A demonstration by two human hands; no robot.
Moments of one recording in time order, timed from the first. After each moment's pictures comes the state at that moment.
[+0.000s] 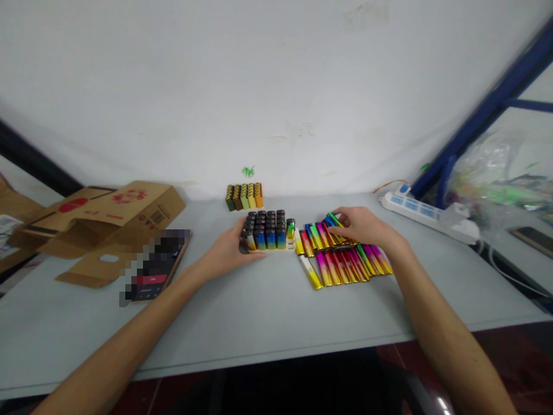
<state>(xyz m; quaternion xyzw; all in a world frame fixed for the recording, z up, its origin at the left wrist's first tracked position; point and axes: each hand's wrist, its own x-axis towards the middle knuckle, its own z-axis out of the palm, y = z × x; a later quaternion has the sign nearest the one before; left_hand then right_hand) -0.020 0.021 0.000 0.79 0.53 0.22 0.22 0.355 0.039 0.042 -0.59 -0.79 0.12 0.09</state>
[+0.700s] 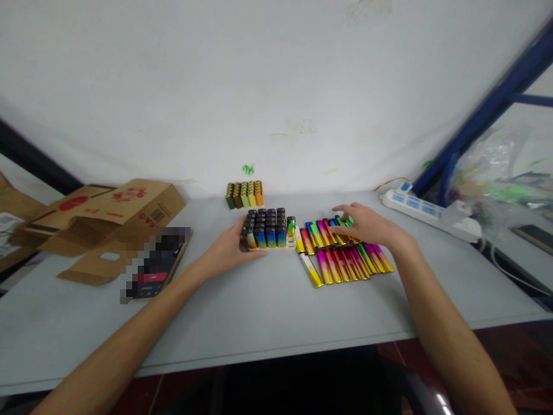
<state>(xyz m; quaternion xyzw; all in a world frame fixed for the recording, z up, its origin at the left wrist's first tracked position) -0.022 0.024 -0.004 0.80 0.51 0.23 0.21 0.375 0.041 0.027 -0.57 -0.81 0.10 0.09</state>
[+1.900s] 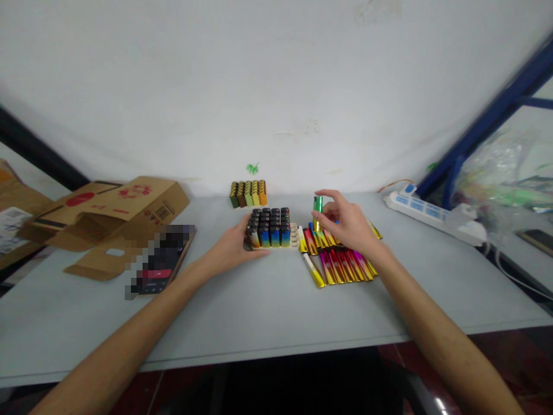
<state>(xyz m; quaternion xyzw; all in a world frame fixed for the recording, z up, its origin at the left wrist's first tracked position) -0.021 0.023 -0.003 0.80 0.51 0.22 0.22 0.299 0.017 0.045 -0.47 -0.79 0.18 0.36</state>
